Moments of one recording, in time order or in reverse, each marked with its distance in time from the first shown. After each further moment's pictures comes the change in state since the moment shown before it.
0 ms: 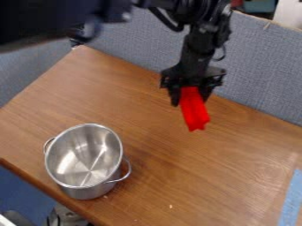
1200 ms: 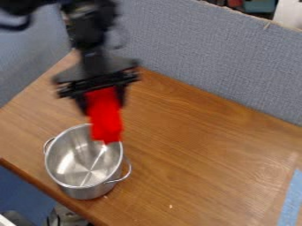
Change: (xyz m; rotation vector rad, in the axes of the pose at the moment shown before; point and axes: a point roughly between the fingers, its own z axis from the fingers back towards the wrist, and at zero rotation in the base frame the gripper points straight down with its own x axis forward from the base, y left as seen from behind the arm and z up) arm -0.048 0.159 0.028 -0.073 0.040 0.264
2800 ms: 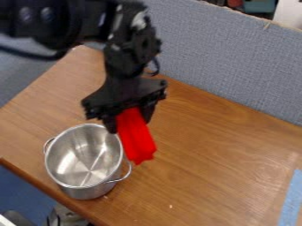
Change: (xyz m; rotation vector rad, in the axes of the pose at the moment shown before) arm -0.032 -0.047 -0.015 0.068 -0.088 0.045
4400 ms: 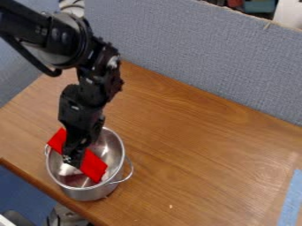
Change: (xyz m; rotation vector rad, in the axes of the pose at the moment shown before) arm 0.023 0.073 -0.069 0.334 -0.022 0.879
